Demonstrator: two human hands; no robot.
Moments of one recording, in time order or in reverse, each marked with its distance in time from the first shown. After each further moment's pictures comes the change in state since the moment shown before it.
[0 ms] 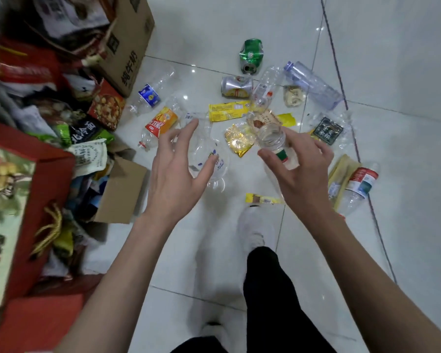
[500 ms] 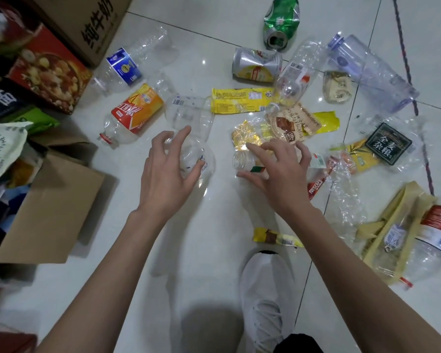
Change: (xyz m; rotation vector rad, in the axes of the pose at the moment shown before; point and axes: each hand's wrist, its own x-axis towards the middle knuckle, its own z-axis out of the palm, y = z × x) left_hand 0.078 -0.168 0.170 0.158 0.058 -0.055; right_hand 0.040 0.210 0.205 -0.391 -0.092 -0.389
